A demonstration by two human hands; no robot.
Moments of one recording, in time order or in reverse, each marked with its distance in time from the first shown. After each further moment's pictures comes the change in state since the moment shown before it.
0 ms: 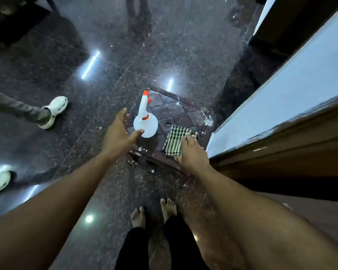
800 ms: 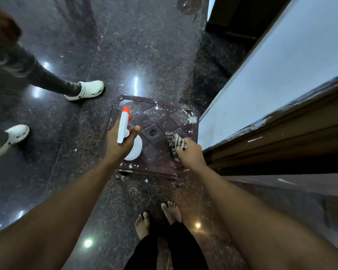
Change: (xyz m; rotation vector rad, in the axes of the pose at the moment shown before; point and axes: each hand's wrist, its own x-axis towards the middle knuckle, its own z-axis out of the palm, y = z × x) left_hand 0.117 -0.049 0.075 -0.277 -0.198 0.110; right_hand 0.083 0.007 0.030 0.605 0.157 0.441
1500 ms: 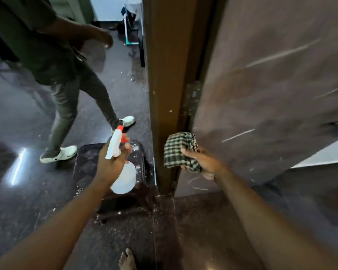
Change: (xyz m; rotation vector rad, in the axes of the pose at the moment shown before) left_hand -0.164 0.226 -0.002 -0.192 -0.217 0.343; right_hand -0.237 0.055 -0.216 1.266 -0.153 0.034
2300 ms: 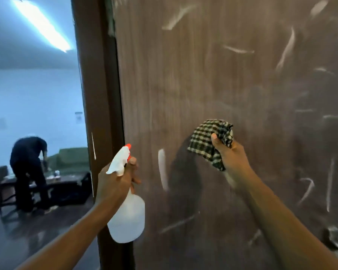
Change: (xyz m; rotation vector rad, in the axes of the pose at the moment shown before) left_hand -0.042 0.424 0.225 -0.109 0.072 0.476; right_hand -0.357 -0.341 -0.148 -0.021 0.311 -1.042
